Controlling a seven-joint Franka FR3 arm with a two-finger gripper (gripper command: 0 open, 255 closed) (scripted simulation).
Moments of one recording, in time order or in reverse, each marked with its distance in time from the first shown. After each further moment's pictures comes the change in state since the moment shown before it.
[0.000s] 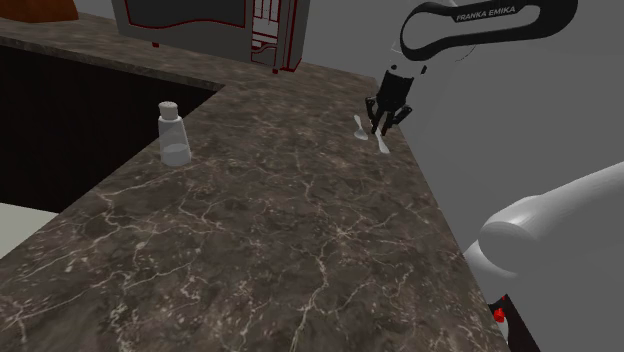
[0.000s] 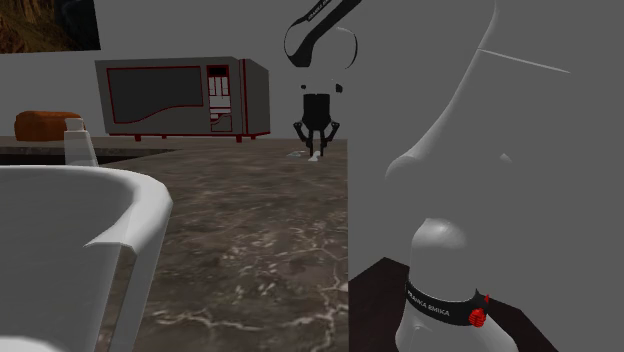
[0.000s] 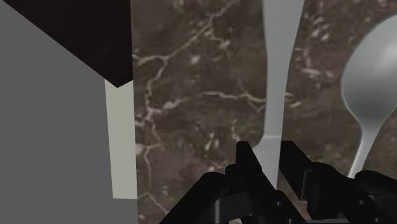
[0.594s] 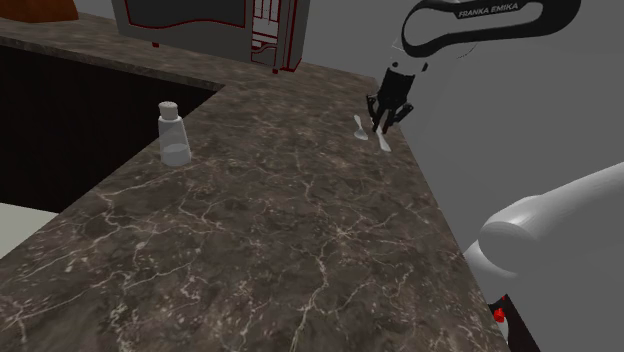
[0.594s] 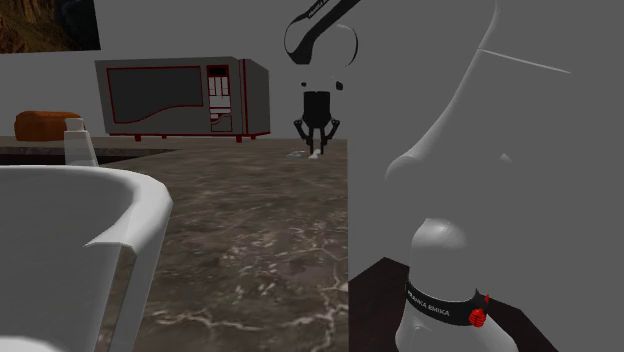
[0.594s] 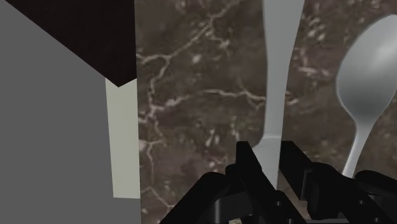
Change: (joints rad) arm -0.001 -0.003 -0.001 0.014 0.000 -0.017 -0.001
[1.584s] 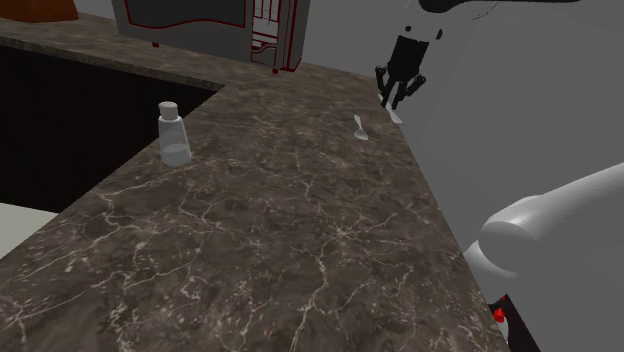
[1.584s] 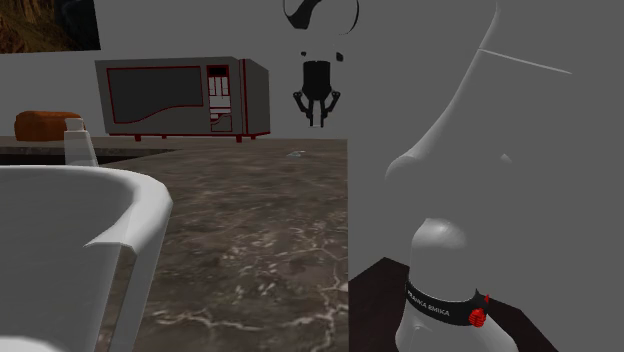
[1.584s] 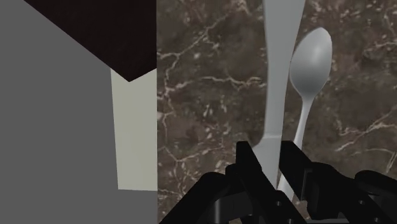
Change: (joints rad) arm 0.000 -0.004 -0.001 0.195 -0.001 -0.199 0.002
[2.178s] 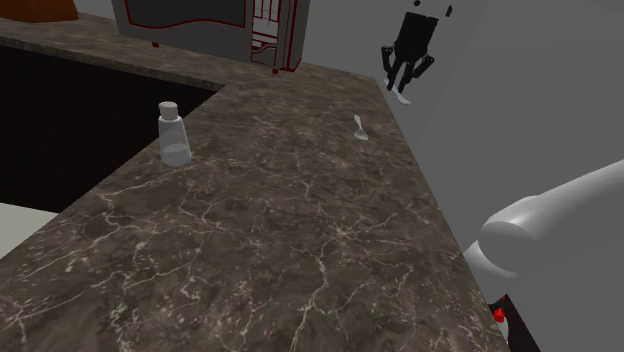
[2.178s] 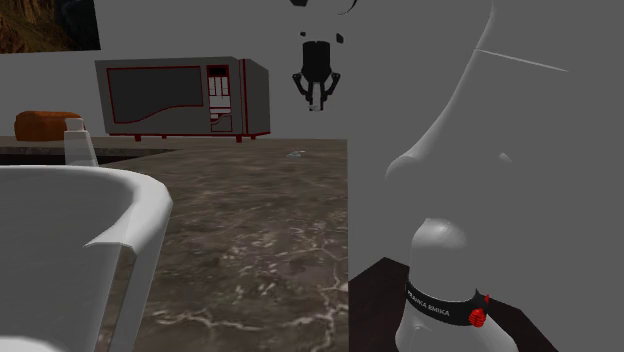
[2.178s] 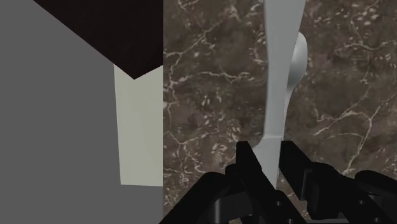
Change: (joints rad) arm 0.000 0.023 0.001 0.145 -0.001 -0.122 0.003
